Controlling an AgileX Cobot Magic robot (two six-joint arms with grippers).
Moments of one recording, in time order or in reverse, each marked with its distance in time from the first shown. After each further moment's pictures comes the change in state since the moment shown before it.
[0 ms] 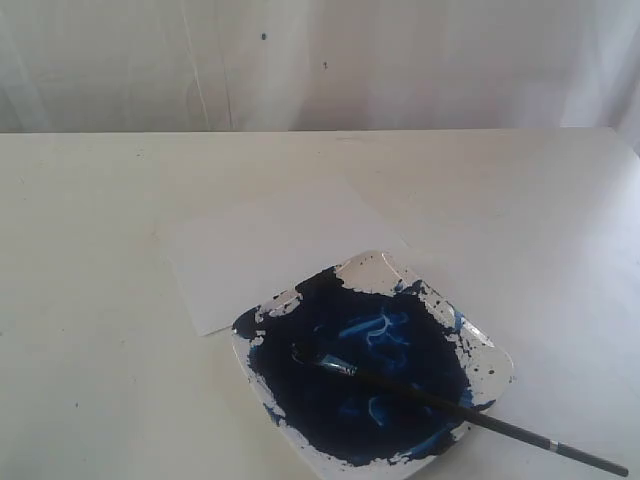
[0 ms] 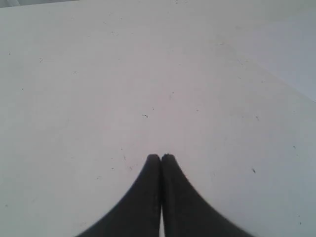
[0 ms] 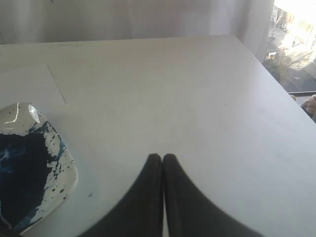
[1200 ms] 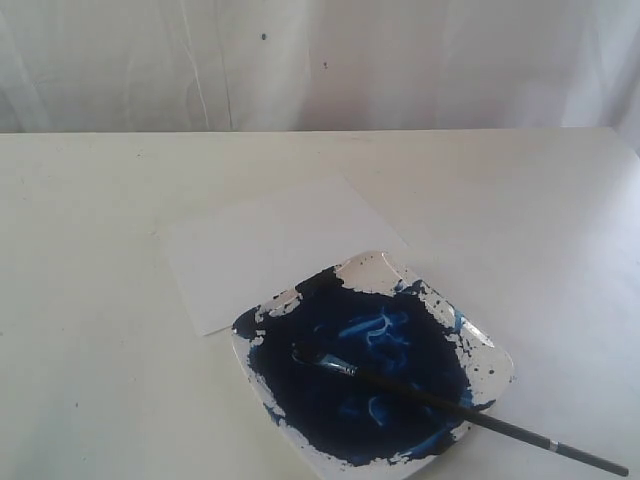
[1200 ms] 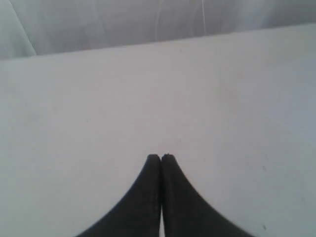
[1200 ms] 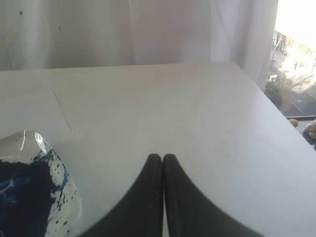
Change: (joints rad) left arm 0.000 0.000 0.002 0.000 -0.169 0.027; right arm 0.000 0.000 0.000 0.000 -0.097 0.000
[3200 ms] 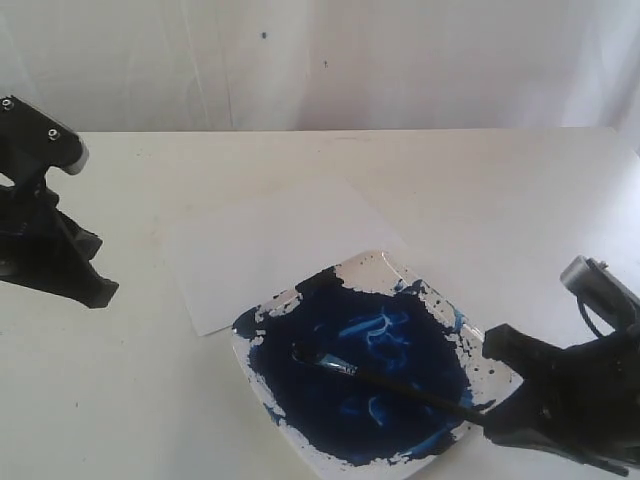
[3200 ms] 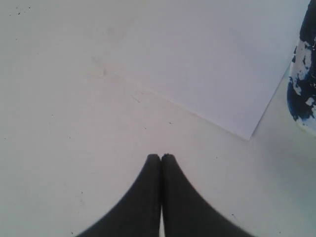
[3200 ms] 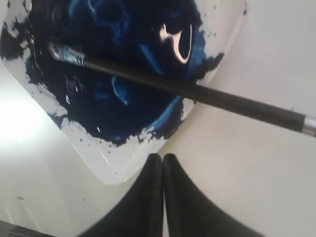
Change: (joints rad) left arm -0.421 1.213 -0.725 0.196 0.086 -0.001; right arm 0.106 1.207 -0.431 0.949 0.477 -0.273
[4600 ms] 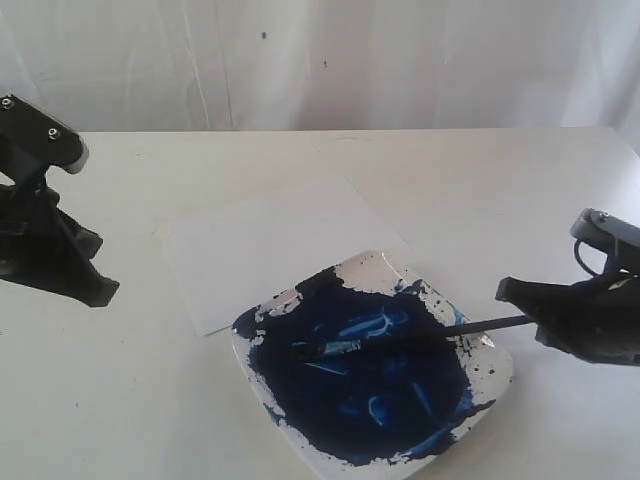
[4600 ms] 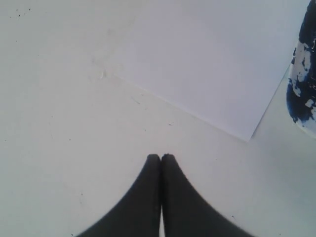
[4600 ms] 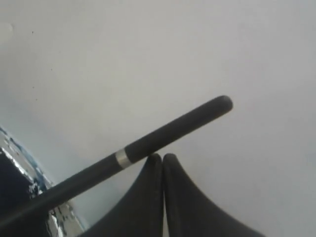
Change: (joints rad) left arm 0.000 0.000 0.000 0.000 -0.004 0.000; right arm 0.000 0.368 -0.115 -0.297 -0.651 0.129
